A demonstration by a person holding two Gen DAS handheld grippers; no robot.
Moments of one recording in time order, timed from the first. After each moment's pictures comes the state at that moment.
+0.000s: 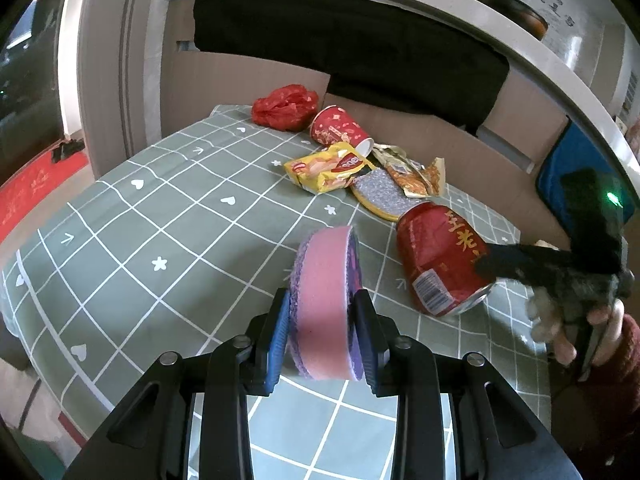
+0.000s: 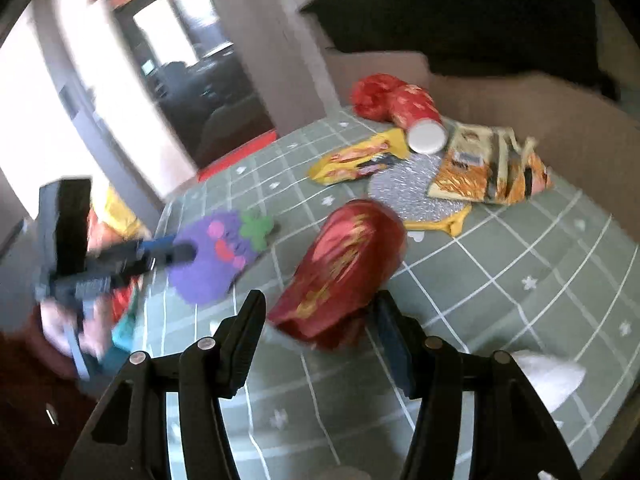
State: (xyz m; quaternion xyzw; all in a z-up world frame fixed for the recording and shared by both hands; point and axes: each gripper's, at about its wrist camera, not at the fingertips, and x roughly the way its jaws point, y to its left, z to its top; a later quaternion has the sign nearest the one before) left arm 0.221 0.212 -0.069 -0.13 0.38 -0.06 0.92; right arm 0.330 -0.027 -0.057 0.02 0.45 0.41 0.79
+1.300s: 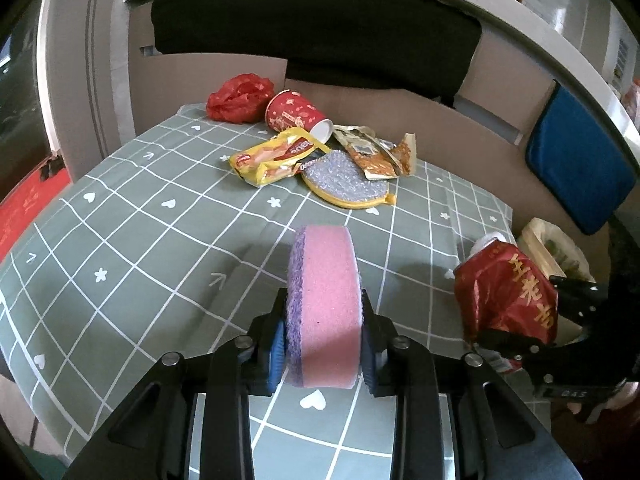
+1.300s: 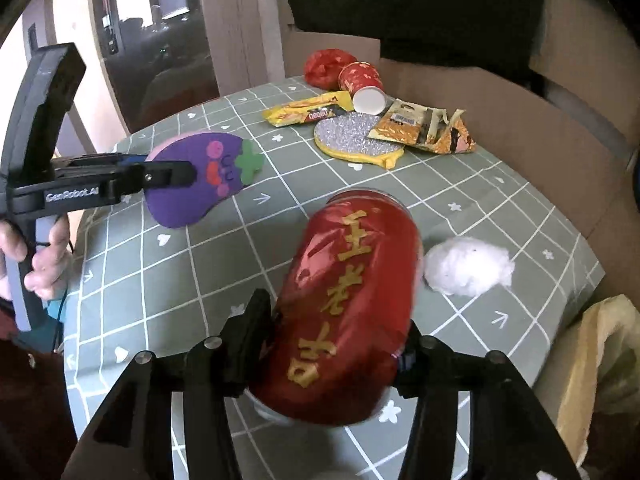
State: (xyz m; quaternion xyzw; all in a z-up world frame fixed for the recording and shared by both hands) left arm 0.243 0.153 -0.074 -0.09 0.39 -0.08 0.91; right arm 0.250 -0.048 -0.067 -0.13 0.43 0.32 0.84
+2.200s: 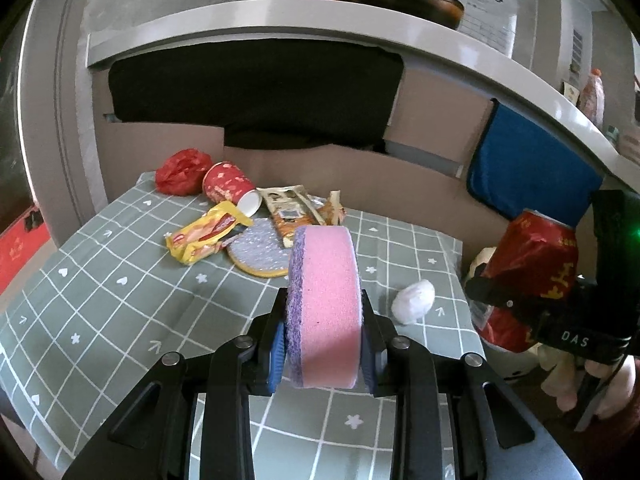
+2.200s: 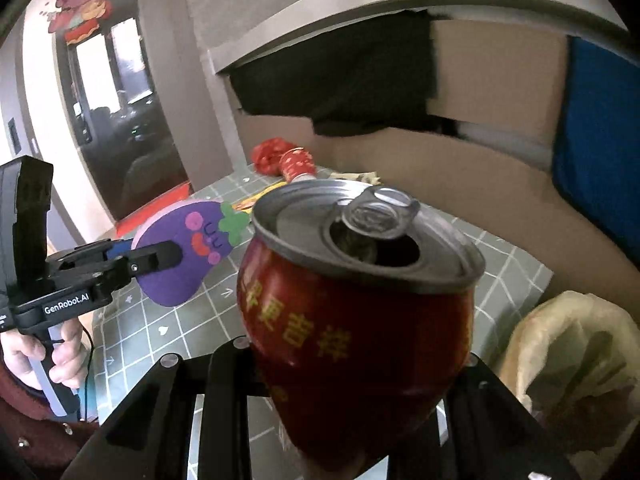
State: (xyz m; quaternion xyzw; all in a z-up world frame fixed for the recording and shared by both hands) left arm 0.235 0.086 -0.014 -0.06 0.31 -0.12 0.94; right arm 0.251 -0.130 0.004 -0.02 0.35 0.26 0.90
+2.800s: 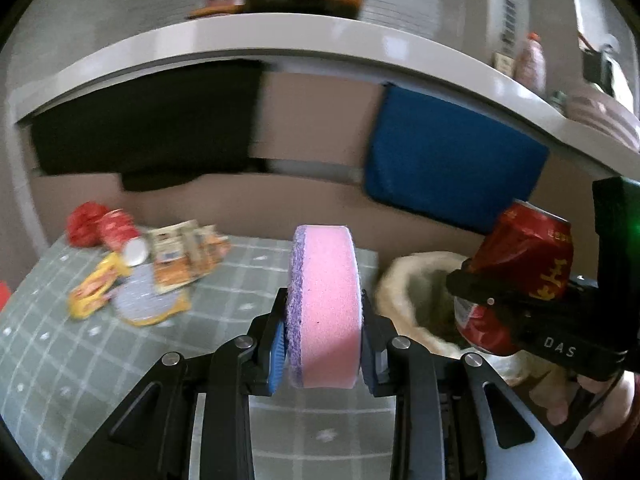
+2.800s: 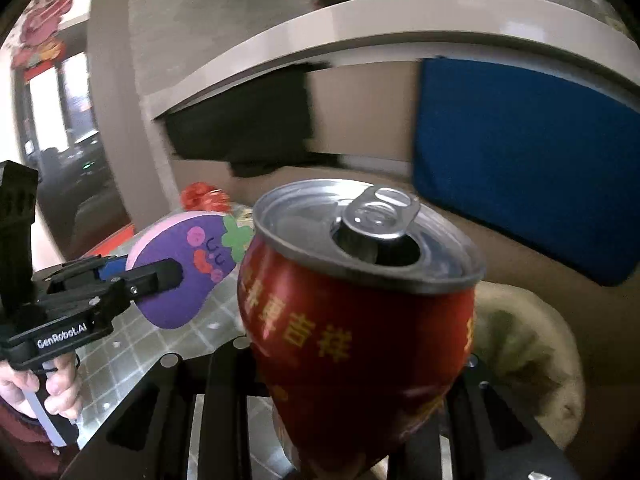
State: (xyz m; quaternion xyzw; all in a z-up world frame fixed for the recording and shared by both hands) left arm 0.245 -0.048 0.011 -0.01 0.28 -0.22 0.93; right arm 0.223 -0.241 0.033 0.01 0.31 0.13 0.94
